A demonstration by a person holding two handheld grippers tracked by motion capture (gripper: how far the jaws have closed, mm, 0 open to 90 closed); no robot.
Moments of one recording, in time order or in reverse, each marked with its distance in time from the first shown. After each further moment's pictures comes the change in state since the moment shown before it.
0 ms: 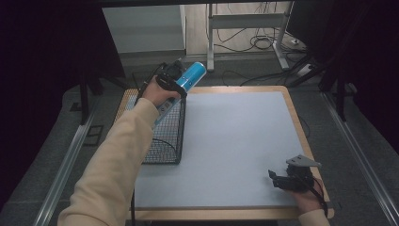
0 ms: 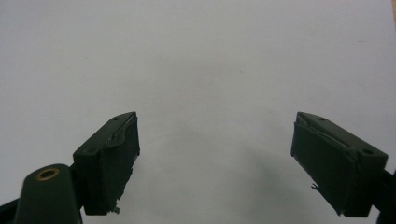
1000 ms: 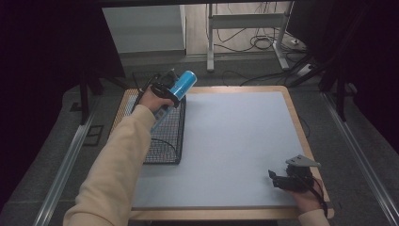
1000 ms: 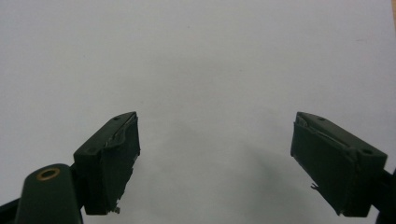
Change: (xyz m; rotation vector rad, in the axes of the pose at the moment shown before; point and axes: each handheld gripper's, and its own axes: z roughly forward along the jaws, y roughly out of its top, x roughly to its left) left arm 0.027 -0.022 0.048 0.069 0.007 -0.030; right arm 0.001 0.000 0.001 0.003 -0.006 0.002
